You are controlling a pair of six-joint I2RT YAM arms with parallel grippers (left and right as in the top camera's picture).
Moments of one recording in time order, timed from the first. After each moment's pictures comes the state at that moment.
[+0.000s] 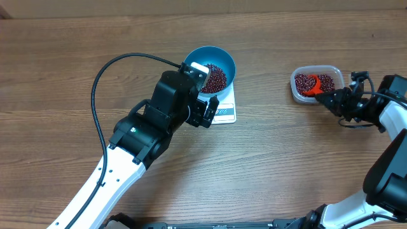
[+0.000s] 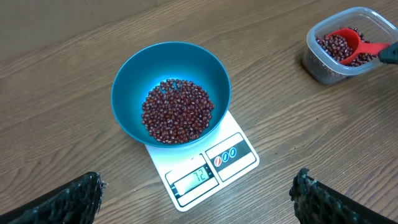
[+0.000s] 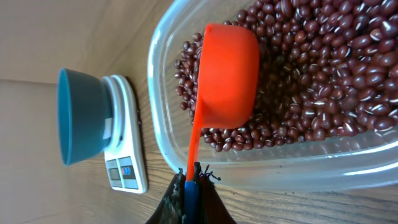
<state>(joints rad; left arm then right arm) -0.57 1.28 1.17 -0.58 -0.06 -0.07 -0.52 1.81 1.11 -0.59 -0.90 -0.01</state>
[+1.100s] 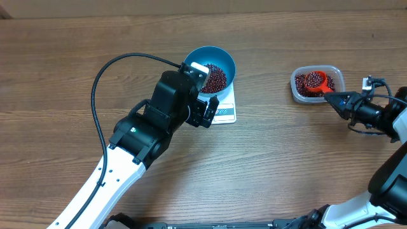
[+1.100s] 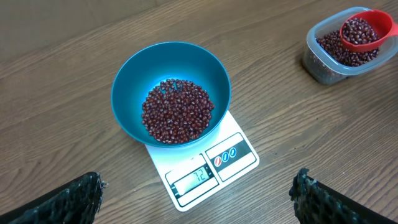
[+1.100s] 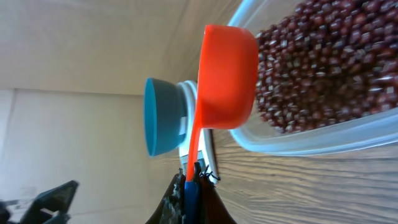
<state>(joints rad) -0.57 1.28 1.17 -0.58 -0.06 -0.07 -0.63 1.81 1.11 -0.71 -1.22 -0.02</state>
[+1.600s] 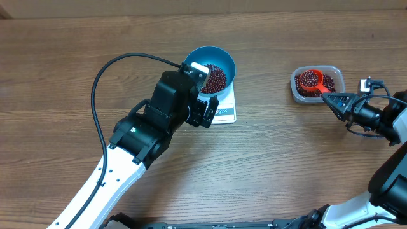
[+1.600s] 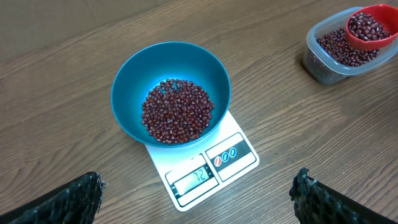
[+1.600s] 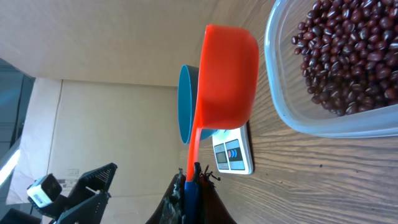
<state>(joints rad) -0.57 1.28 1.17 -0.58 -0.06 -0.07 -0.63 1.81 1.11 -0.85 -1.35 -0.13</state>
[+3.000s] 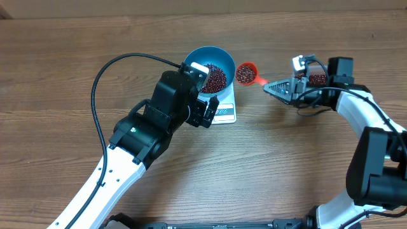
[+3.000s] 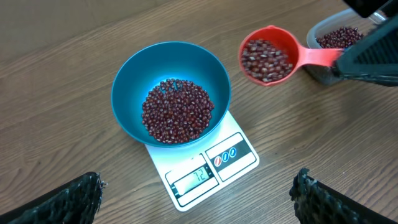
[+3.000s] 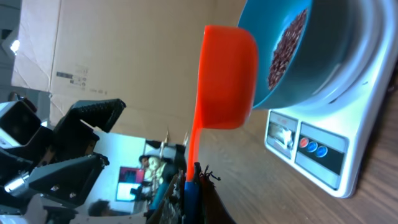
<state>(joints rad) -0.57 1.28 1.17 -0.58 -0.06 -0.07 -0.14 1.81 1.11 -0.42 -1.42 0.15</state>
